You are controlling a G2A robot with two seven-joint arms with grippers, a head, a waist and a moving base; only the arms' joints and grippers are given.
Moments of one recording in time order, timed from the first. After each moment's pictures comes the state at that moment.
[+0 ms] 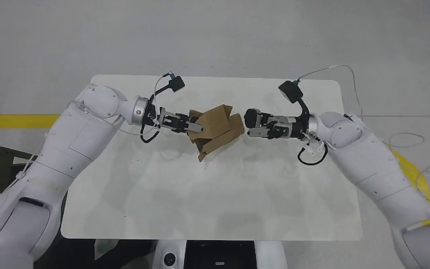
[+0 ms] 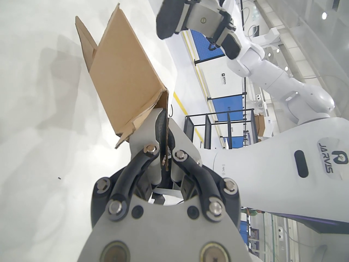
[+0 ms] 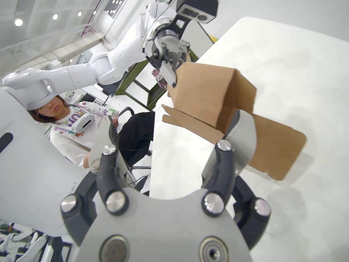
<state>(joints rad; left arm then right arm) 0.45 -0.95 -0.68 -1.16 -0.52 -0.49 -1.33 -0.58 -0.95 0.67 -1.23 0.44 -0.93 0.89</state>
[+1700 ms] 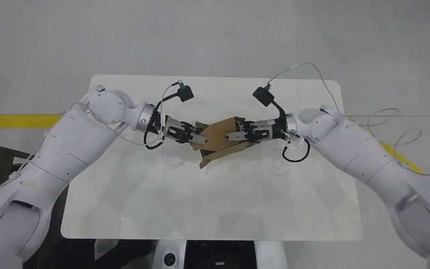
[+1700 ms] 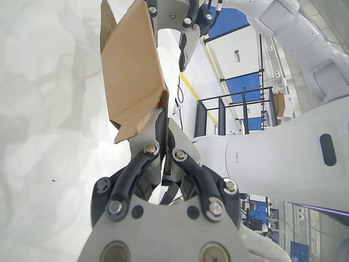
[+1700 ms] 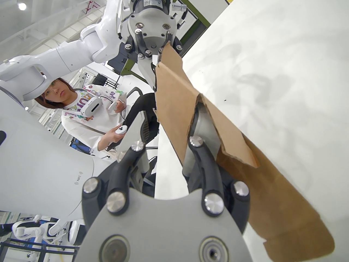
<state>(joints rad) 0.41 -0.89 -0.56 -1.28 -0.50 -0.55 -1.27 -0.30 -1.02 0.17 -1.05 0.63 -1.00 0.82</state>
